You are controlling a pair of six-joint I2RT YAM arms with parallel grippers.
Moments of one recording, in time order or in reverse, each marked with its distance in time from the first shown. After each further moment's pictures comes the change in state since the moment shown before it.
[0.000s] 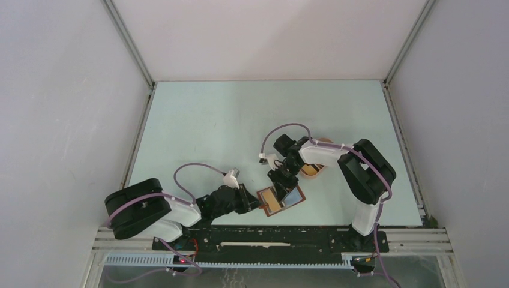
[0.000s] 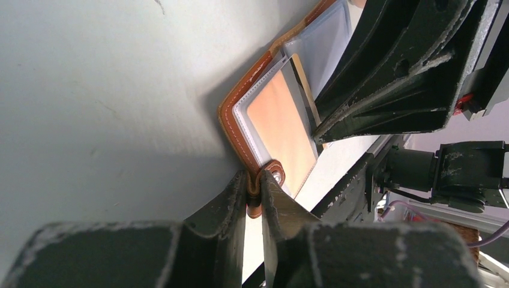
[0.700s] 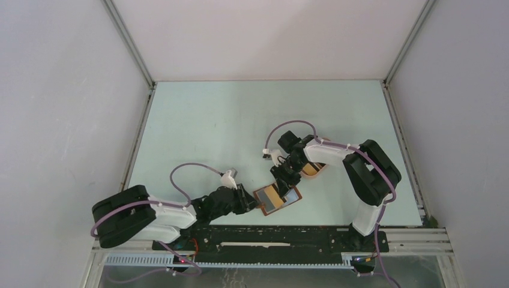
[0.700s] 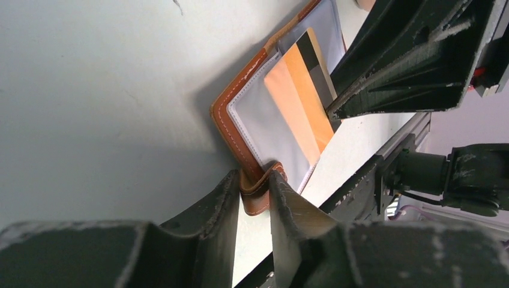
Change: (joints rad) left arm -0.020 -0.155 -0.005 -0.174 -0.059 0.016; right arm -0.041 -0.035 -0.014 0.019 0.027 0.002
